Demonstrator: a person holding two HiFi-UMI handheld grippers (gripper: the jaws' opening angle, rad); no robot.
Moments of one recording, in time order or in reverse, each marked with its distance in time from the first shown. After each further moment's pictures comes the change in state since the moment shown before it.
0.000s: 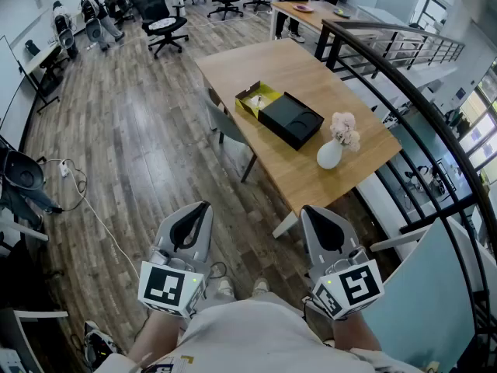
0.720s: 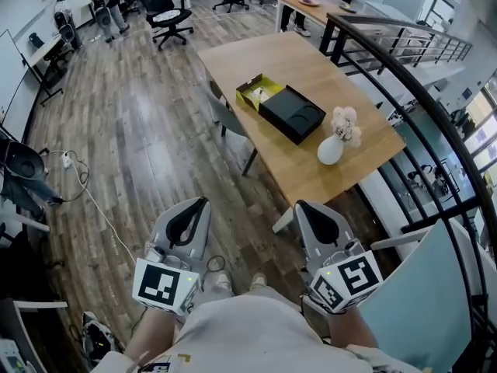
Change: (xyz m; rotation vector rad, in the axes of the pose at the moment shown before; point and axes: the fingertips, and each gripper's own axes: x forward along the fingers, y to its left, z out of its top) left arm 0.011 -0.015 0.001 0.029 -0.002 -0.001; right arm 0.009 -0.017 -0.018 0.084 0.012 0.072
